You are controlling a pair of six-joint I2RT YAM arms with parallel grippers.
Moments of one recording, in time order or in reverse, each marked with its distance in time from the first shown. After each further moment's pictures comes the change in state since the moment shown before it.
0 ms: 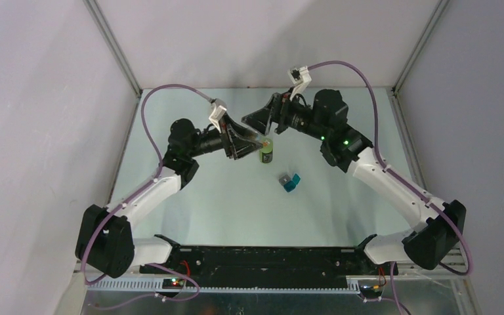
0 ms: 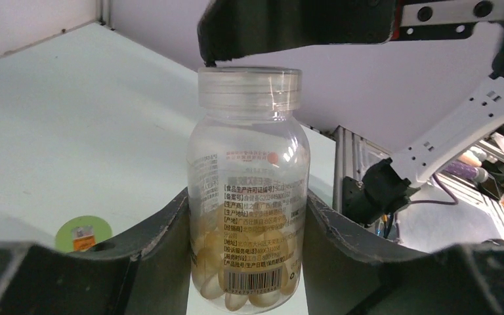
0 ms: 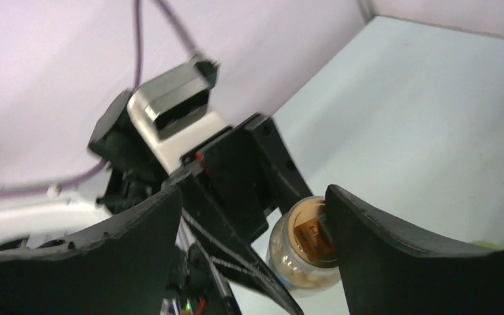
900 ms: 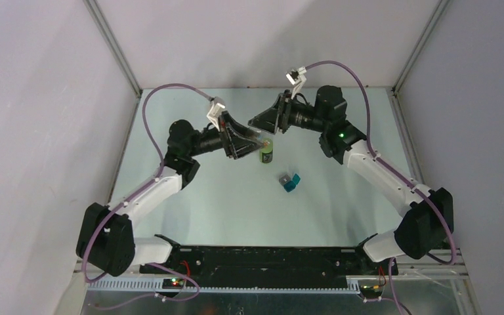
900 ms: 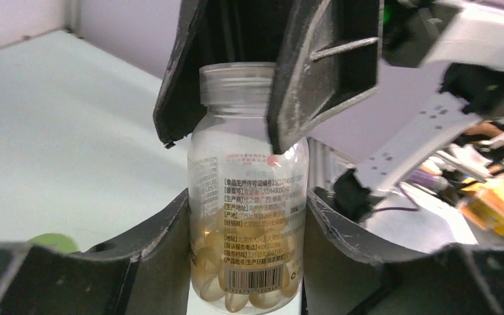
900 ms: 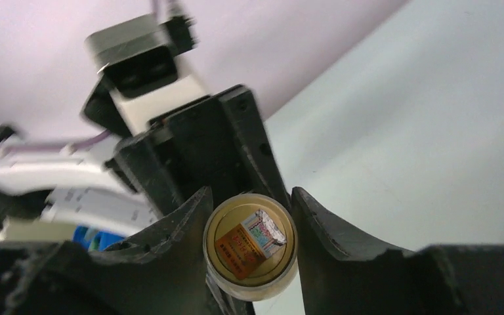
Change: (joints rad) left arm -0.003 0.004 -0.004 0.069 -0.021 -0.092; right arm -0.058 0.096 -0.010 0.036 -0.112 0.068
